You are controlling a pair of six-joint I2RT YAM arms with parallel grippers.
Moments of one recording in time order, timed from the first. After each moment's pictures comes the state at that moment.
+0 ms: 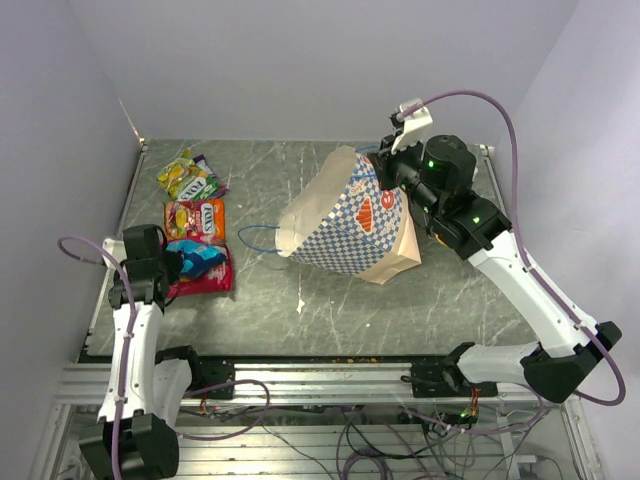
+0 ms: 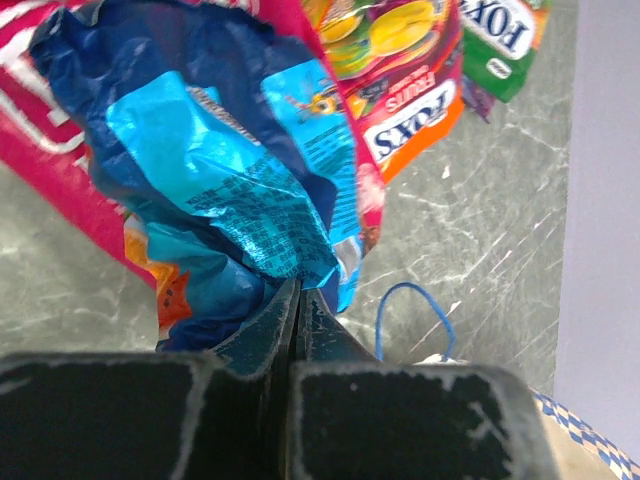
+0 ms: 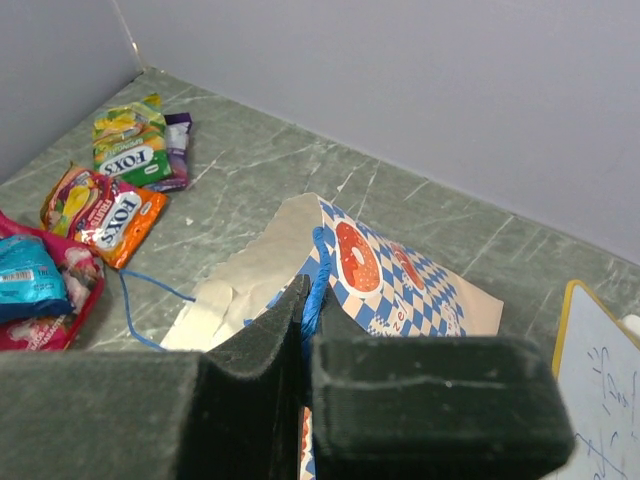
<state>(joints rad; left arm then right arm) 0.18 0.81 0.67 -0.61 -0.15 -1.13 0.65 1.26 1.46 -0.32 0.16 -0.02</state>
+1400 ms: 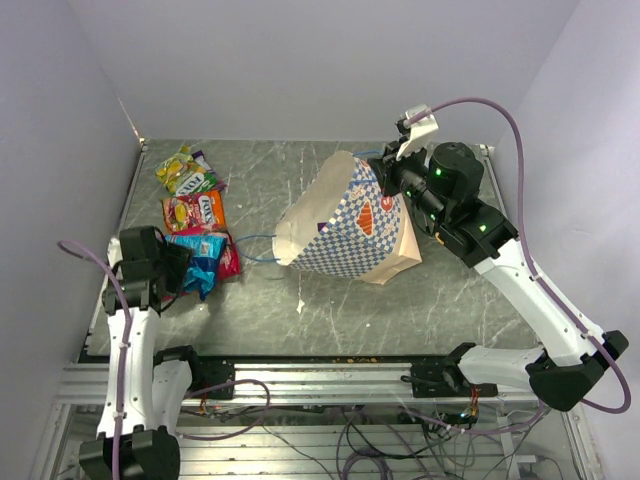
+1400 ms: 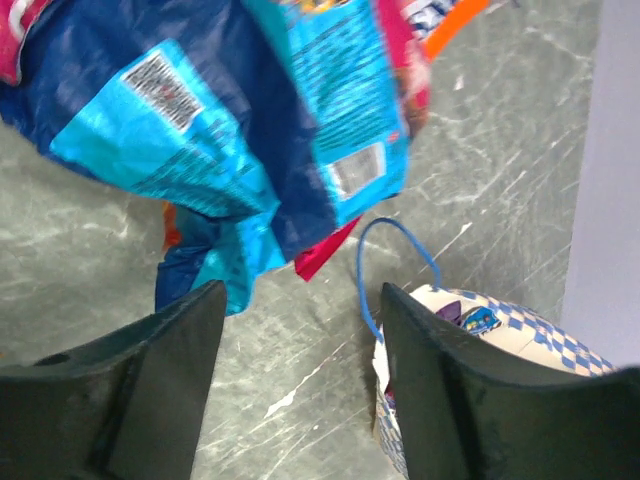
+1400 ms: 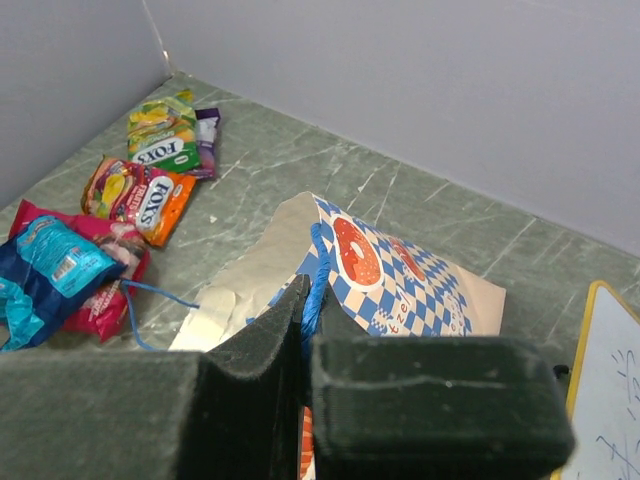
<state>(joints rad) 0.18 0.73 0.68 -0.79 -0.01 -1.14 0.65 1.20 1.41 -0.30 0.12 0.01</state>
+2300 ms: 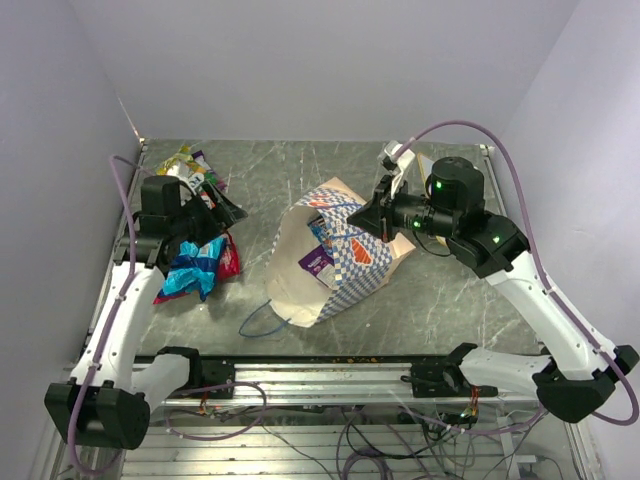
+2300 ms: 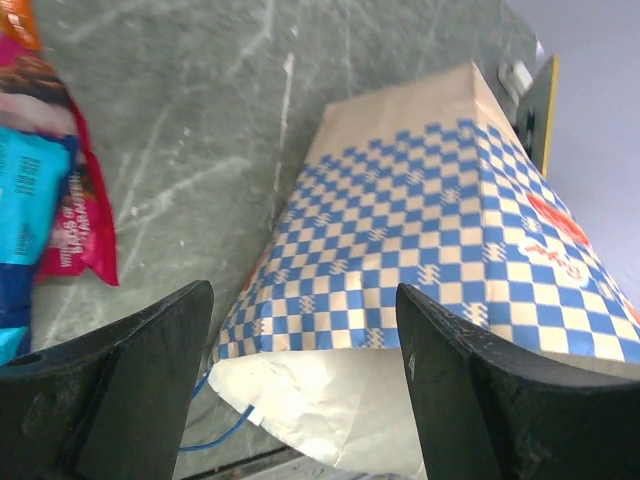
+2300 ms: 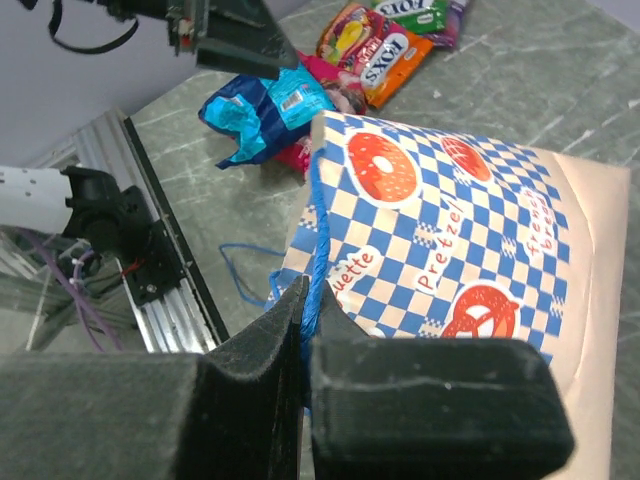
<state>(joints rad) -0.07 1.02 1.00 -0.57 0.28 -0.71 0.66 1.13 1.37 -0.56 -0.44 0.06</state>
